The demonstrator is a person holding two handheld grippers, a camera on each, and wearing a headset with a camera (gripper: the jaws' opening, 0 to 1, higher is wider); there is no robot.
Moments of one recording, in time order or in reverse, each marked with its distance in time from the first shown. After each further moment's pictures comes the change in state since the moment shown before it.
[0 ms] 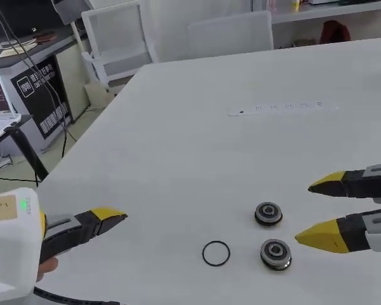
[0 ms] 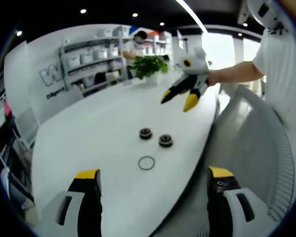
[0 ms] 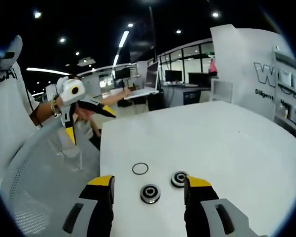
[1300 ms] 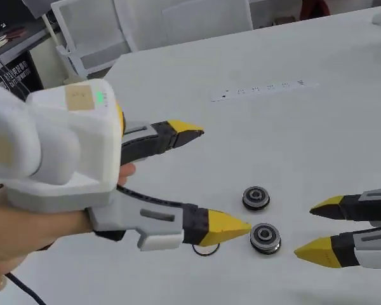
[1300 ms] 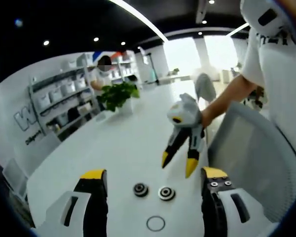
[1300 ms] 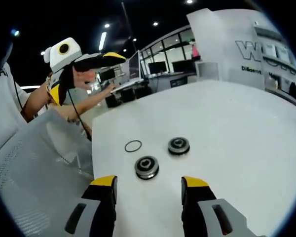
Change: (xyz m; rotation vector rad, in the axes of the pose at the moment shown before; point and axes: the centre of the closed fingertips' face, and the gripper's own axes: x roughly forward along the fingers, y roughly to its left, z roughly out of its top) left arm 0.079 -0.023 0.118 0.270 -0.171 -0.218; right arm 0.016 -0.007 -0.062 0.171 0.032 -0.041
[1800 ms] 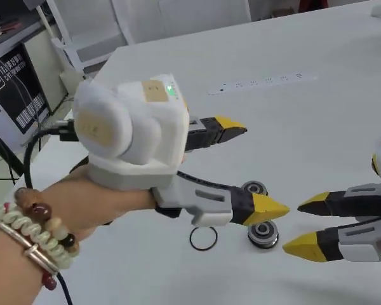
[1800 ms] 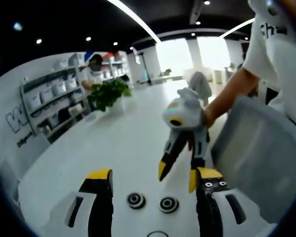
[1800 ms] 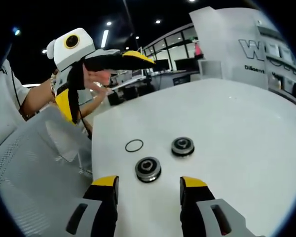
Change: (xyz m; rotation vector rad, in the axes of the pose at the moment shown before) left arm 0.053 -0.001 -0.018 0.012 0.015 -0.064; right arm 0.013 0.002 0.000 -0.011 0.019 0.023
